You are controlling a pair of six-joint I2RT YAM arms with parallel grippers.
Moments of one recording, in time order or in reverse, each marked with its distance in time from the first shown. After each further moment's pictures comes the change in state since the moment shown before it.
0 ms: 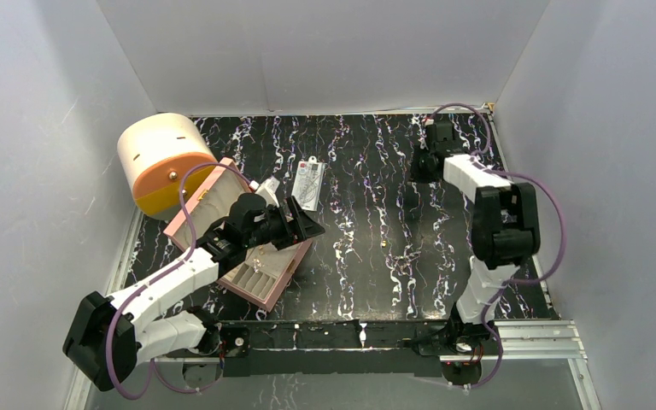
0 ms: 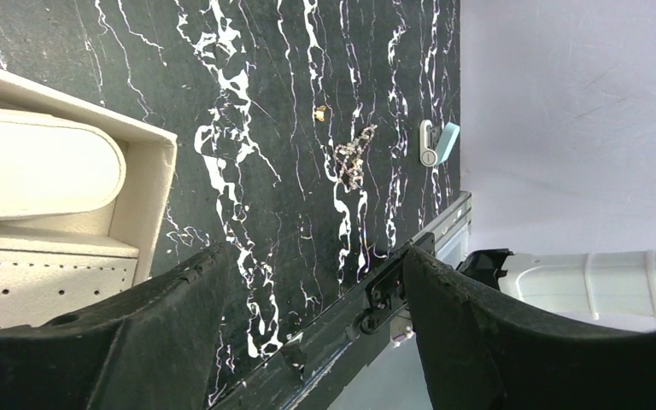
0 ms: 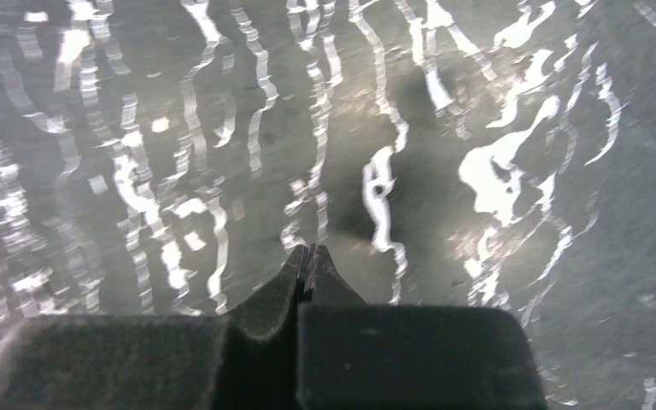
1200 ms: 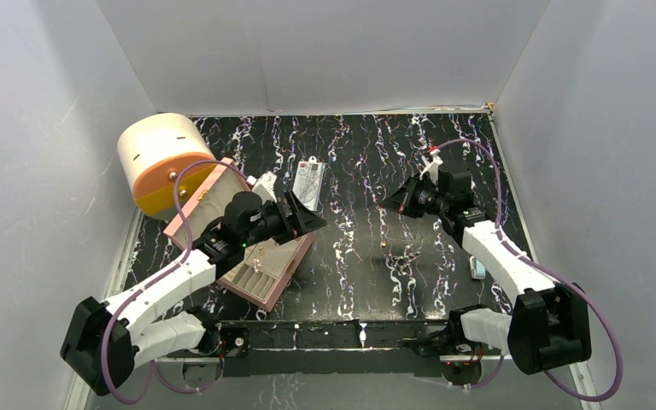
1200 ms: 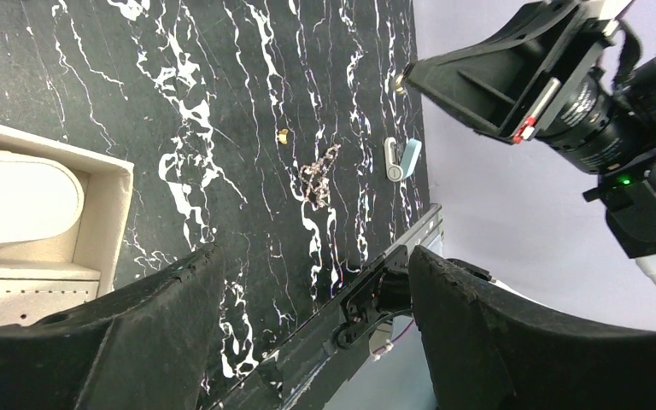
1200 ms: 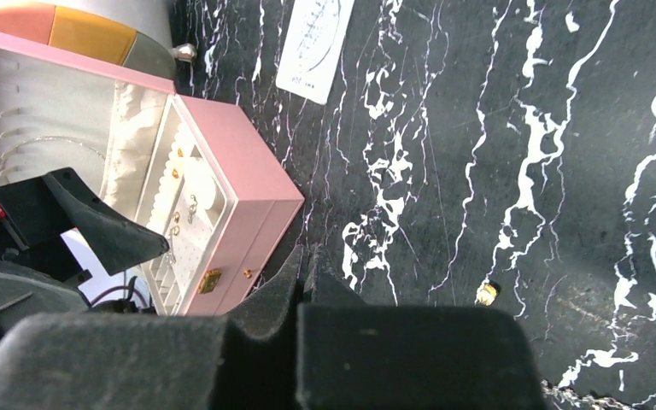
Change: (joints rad) left arm 0.000 -0.026 0.010 0.058 0.004 -0.025; right arm 0.111 -0.704 -0.561 0.238 -0.475 0.379
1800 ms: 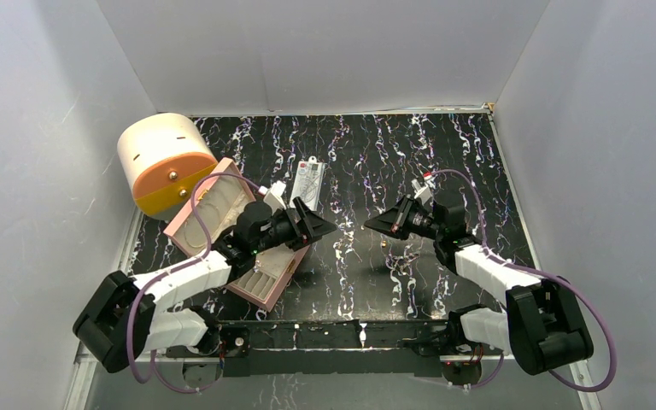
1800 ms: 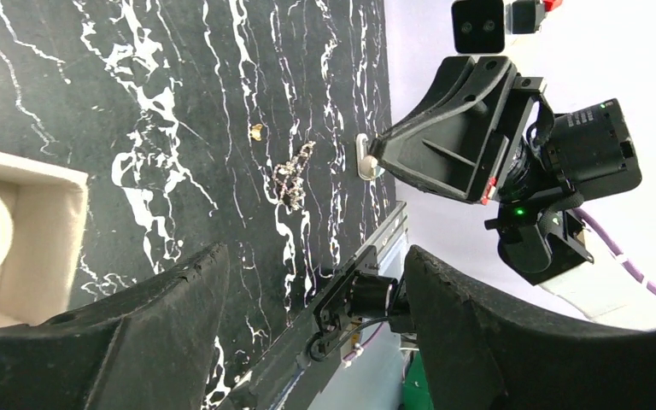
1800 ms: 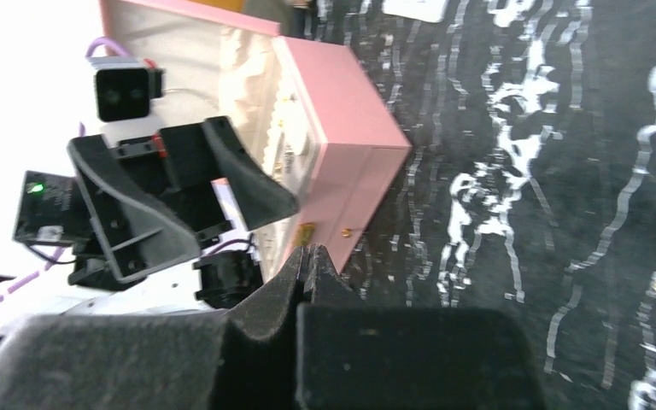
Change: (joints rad) left arm -0.037 0.126 -0.132 0.328 0.008 -0.138; right arm 0.040 0.000 -0.320 0.478 -0.190 0.367
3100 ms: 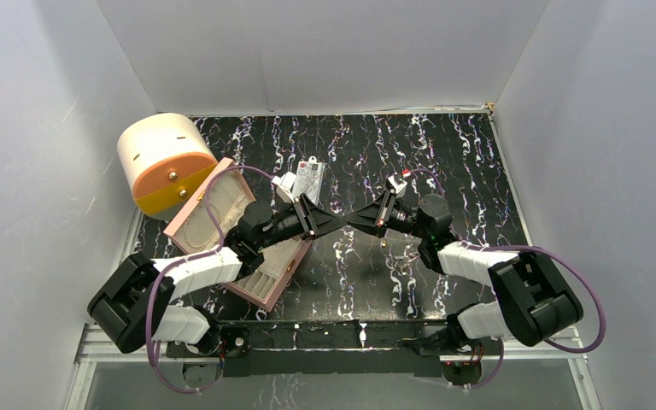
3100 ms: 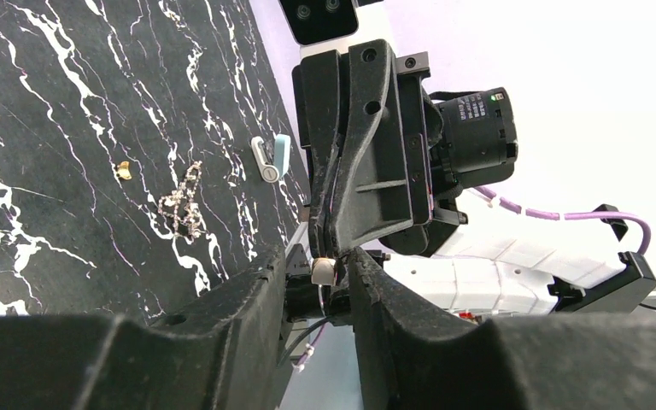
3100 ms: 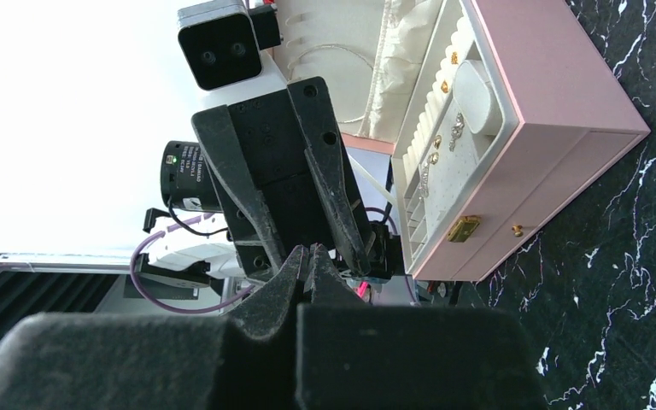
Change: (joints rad) left arm -0.036 0.143 0.007 0.422 0.127 -0.063; right arm 0.177 0.168 -0.015 0.574 -0.054 0.489
